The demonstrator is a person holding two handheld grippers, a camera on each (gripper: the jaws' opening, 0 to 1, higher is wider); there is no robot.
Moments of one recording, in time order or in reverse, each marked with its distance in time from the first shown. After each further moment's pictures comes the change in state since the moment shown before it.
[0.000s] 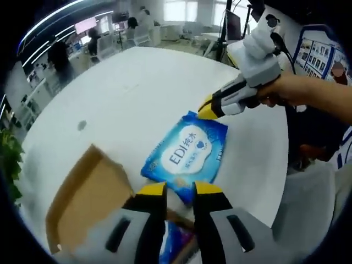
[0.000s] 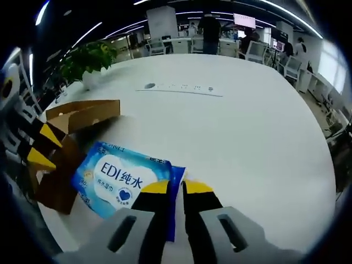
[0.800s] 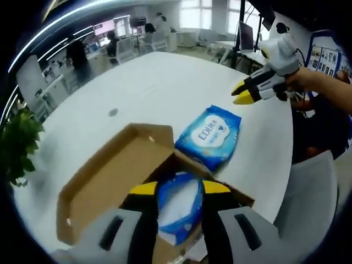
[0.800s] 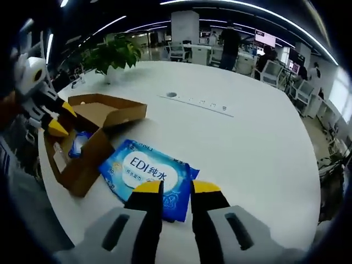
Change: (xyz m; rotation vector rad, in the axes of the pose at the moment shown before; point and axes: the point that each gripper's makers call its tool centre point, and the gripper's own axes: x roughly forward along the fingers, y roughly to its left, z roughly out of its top) left arm -0.059 0.045 -0.049 -0.064 -0.050 0.104; right arm -0.055 0.034 0.020 -0.177 -0.038 0.059
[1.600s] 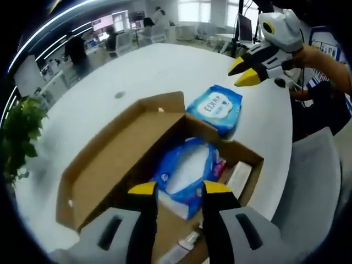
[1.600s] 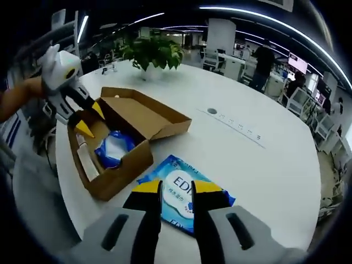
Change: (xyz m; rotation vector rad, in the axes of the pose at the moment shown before) left arm -0.014 0.017 -0.053 0.026 0.061 -0.015; right arm 0.008 0.086 0.035 -0.231 -0.018 0.160
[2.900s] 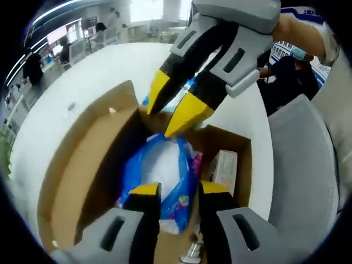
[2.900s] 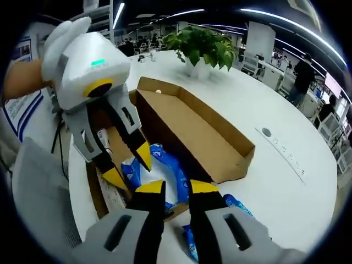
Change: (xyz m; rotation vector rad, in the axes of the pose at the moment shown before) left arm 0.043 -0.034 -0.008 0.206 0.037 -0.296; right arm 0.081 0.098 0.037 -0.170 0.035 0.221
